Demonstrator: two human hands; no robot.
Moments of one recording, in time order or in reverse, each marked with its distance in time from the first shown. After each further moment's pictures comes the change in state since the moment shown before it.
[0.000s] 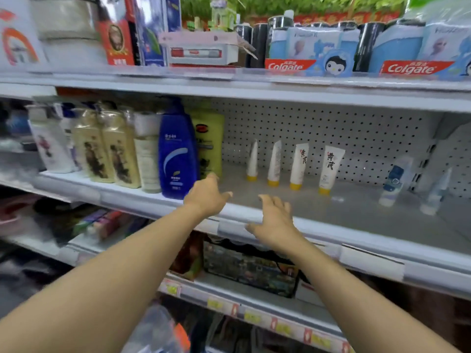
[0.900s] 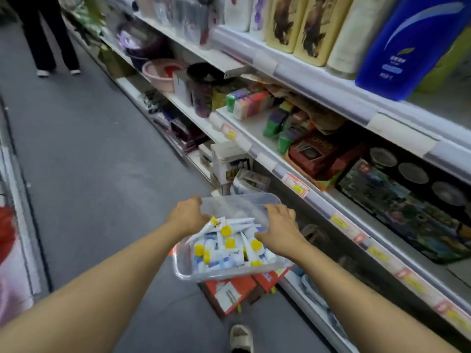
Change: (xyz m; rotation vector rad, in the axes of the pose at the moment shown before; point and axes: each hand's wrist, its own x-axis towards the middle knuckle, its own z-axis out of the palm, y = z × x) left_hand -0.229 -0.367 0.024 0.064 -0.196 -0.777; right_hand -0.104 -0.112 0.293 -0.175 -0.674 -0.291
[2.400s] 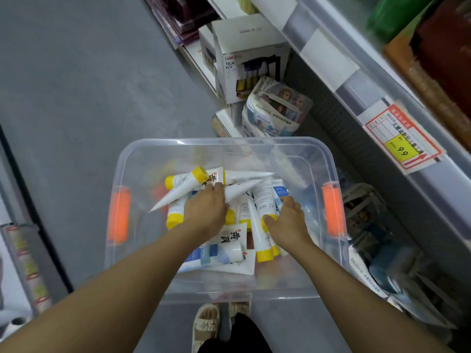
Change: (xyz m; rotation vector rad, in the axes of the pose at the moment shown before) left_hand 0.185 -0.016 0.231 0.238 -0.097 0.063; right_hand 0.216 0.134 0.211 0.277 -0.189 0.327
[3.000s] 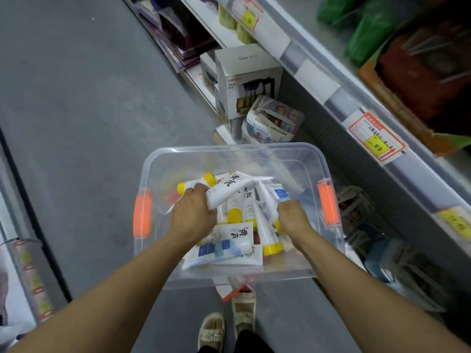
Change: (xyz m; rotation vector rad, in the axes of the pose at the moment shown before) left_hand -0.053 -0.027 -0.046 -0.289 0.133 -0.163; right_hand -0.027 -0.024 -0.013 0.401 0.058 0.189
